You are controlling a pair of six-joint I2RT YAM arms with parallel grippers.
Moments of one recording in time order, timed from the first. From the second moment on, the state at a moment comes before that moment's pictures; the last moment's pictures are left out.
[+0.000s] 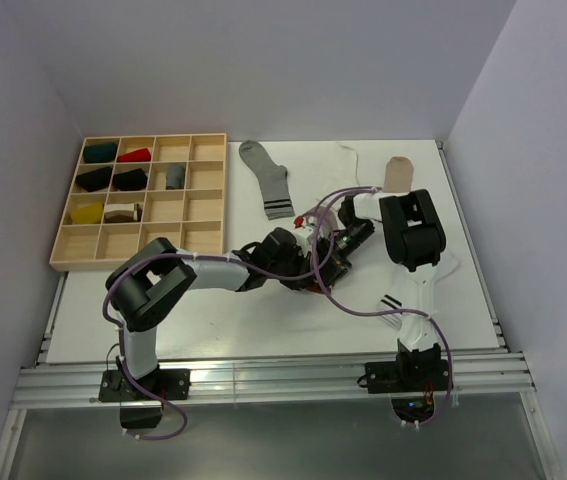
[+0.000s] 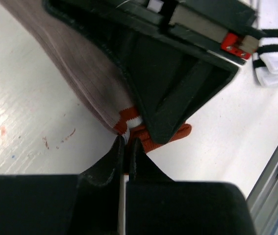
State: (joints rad) left arm -0.90 1.89 0.98 0.24 0.23 -0.40; right arm 0.23 2.24 1.38 -1.17 -0.92 -0.48
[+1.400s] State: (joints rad) left arm -0.86 2.08 1.50 -0.76 0.34 -0.55; right arm 0.58 1.04 0.56 -0.37 -0.44 -0.64
